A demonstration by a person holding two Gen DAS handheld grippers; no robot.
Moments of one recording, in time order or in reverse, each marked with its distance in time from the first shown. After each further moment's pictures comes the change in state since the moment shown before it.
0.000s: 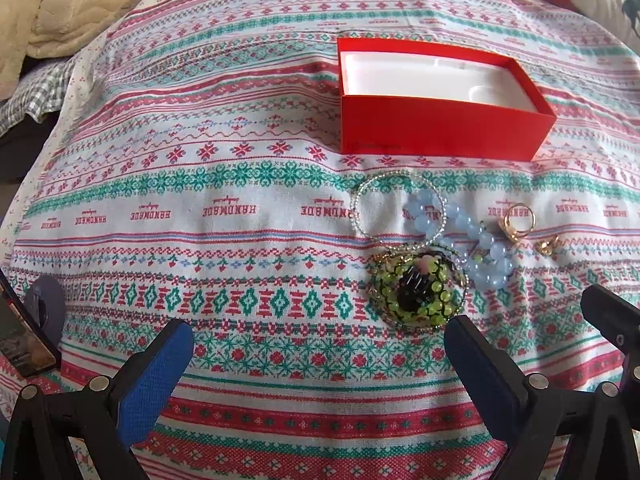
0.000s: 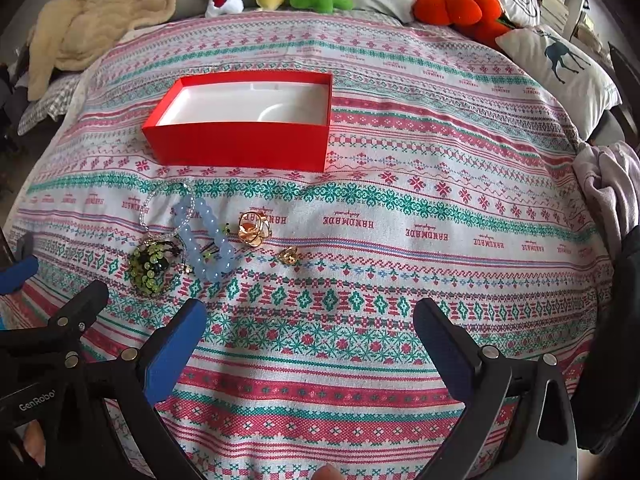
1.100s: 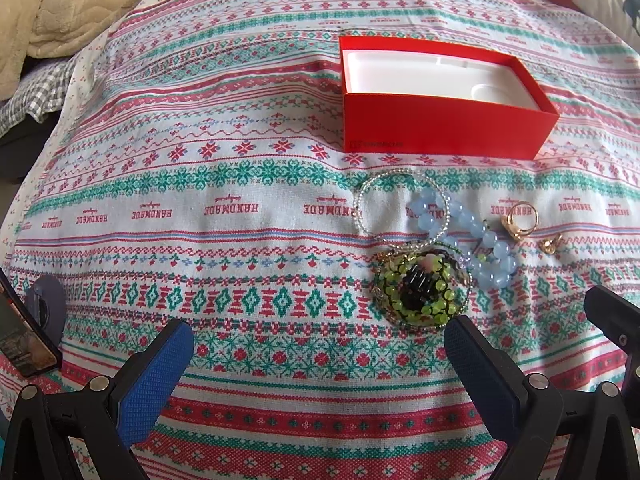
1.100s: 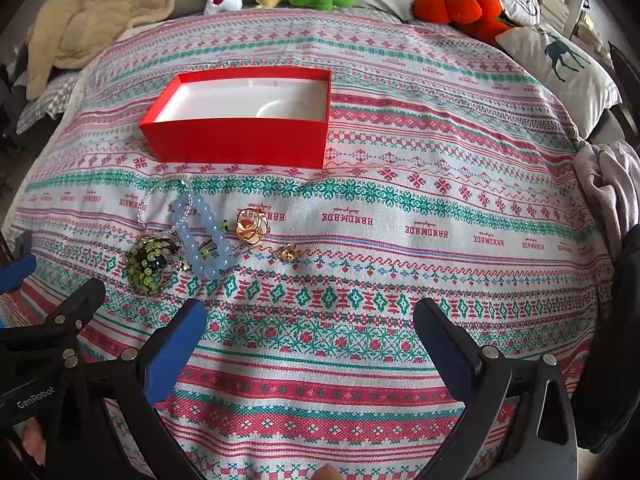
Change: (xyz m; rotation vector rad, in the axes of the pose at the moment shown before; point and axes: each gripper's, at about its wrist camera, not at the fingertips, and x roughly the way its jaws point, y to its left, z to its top) left arm 0.003 0.001 -0.001 -0.001 0.001 0.006; right arm 0.002 0.000 0.000 -0.002 0.005 -0.002
